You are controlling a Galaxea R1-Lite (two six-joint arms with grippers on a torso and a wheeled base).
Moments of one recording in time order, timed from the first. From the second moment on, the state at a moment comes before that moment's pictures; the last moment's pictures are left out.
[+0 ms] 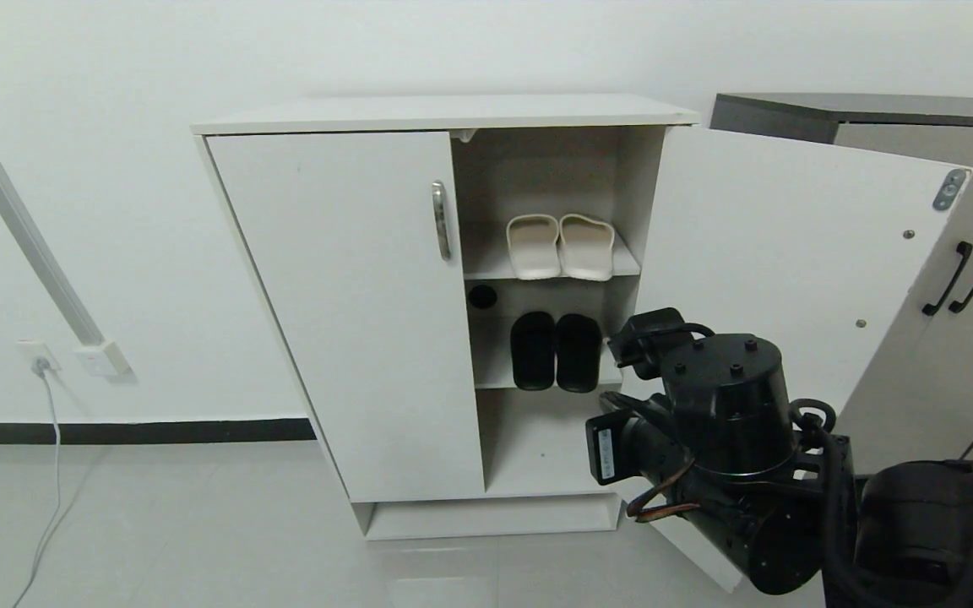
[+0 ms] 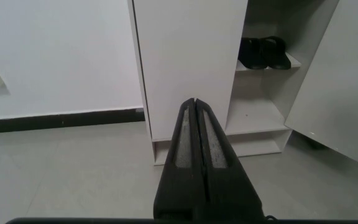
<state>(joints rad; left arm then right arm) 0.00 0.00 0.00 0.00 -0.03 0.02 0.92 1.78 -0.87 -0.59 -0.58 0.18</state>
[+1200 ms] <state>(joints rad) 0.00 0.00 0.00 0.00 -0.03 0.02 0.91 1.79 -0.87 -0.58 -0.58 0.18</state>
